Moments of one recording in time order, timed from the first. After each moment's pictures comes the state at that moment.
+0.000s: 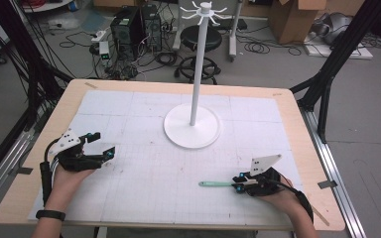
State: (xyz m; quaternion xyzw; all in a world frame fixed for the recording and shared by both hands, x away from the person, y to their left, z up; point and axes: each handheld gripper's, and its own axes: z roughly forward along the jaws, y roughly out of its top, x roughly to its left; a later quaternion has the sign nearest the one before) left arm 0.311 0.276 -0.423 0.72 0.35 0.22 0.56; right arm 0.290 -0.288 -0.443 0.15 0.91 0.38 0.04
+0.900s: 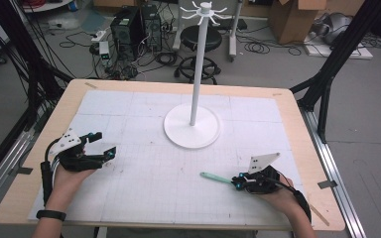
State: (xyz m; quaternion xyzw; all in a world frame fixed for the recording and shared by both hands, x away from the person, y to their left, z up) left arm 0.309 0.273 -0.421 0.72 0.34 0.22 0.57; right arm 0.290 -0.283 -0.437 0.18 0.91 0.37 0.05
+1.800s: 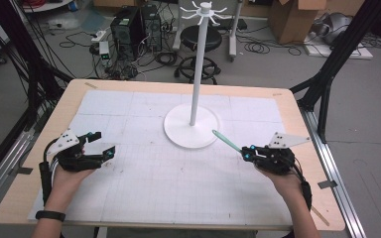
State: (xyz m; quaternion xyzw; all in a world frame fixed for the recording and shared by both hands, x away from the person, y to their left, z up) left arm 0.307 0.275 -0.417 0.71 0.34 0.22 0.58; right arm 0.306 -0.304 -0.379 0.27 0.81 0.50 0.14
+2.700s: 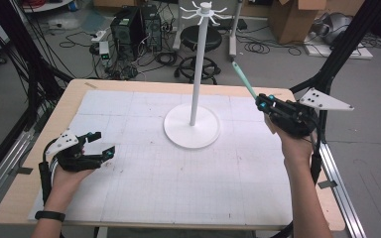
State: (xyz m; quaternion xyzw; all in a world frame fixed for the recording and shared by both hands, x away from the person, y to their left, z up) left arm 0.307 0.275 -0.417 0.71 0.34 0.22 0.58; right arm 0.325 -0.305 -0.261 0.28 0.69 0.62 0.26
